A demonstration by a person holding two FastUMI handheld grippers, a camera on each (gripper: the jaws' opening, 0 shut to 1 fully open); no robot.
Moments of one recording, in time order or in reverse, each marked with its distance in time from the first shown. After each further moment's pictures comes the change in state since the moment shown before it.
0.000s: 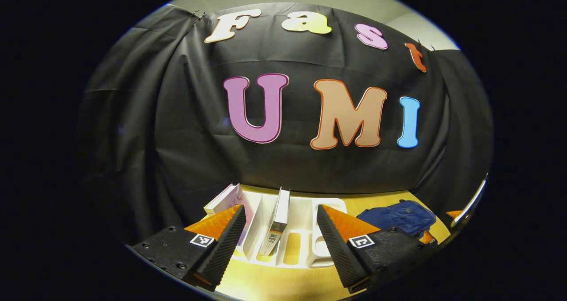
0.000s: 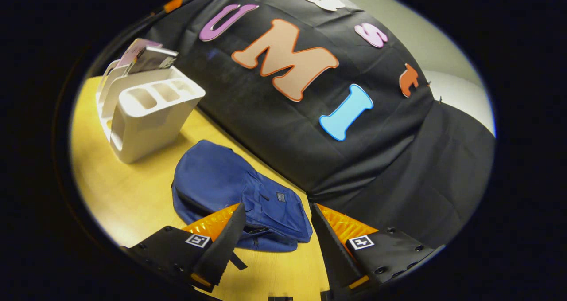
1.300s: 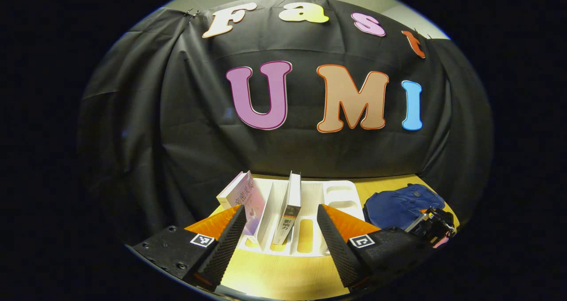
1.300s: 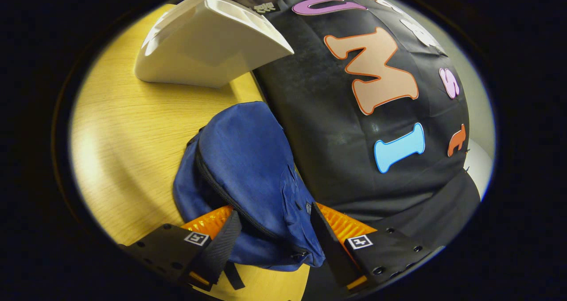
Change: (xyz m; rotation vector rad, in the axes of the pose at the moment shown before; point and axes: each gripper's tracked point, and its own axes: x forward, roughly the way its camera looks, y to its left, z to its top) left arm -0.012 0.021 -0.027 0.052 0.093 0.029; right arm 0.084 0.098 -0.028 -0.407 -0.020 0.094
